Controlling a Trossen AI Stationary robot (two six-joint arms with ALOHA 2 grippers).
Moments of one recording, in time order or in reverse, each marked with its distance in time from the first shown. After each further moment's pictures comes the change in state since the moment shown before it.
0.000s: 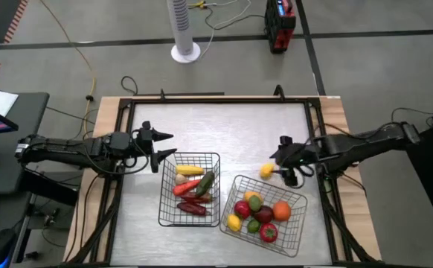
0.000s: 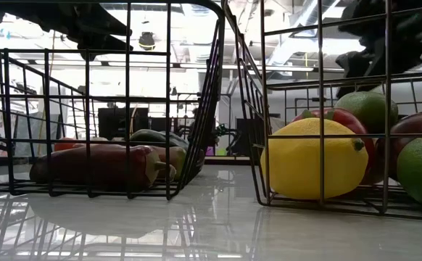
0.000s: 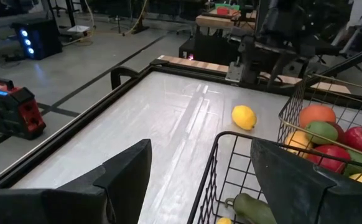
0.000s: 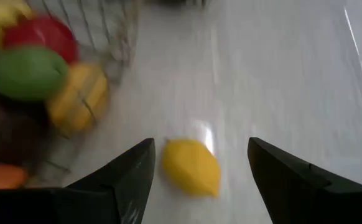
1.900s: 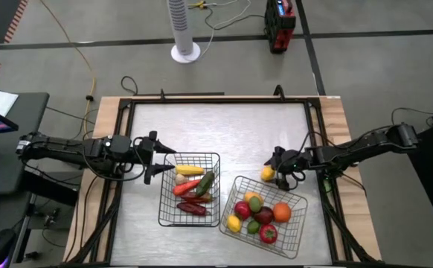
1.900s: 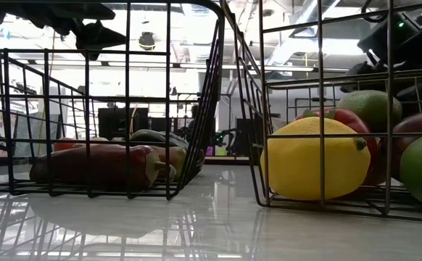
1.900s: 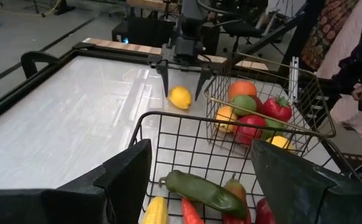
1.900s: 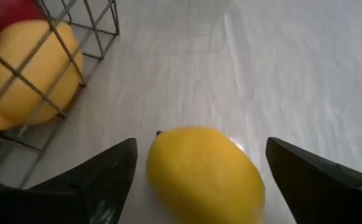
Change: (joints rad) left arm -0.060 0.000 0.000 -0.029 0.237 -0.027; right arm -0.083 0.075 -0.454 0.685 -0.152 0.077
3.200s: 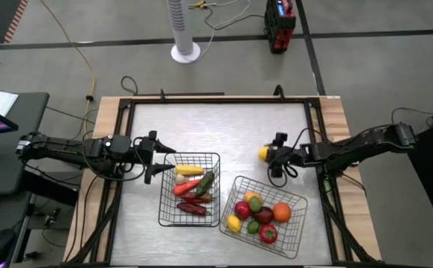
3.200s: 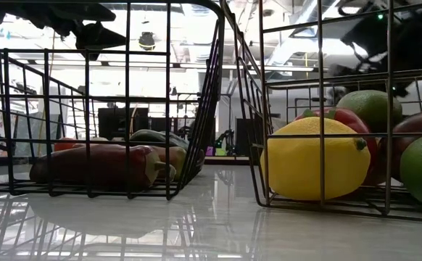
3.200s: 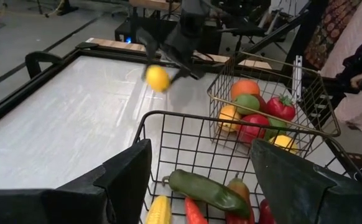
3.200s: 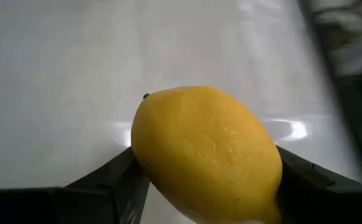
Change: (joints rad) left arm 0.000 0.000 0.000 -0.005 -0.012 0.007; right arm -0.027 0.074 0.125 -0.123 0.389 -0.259
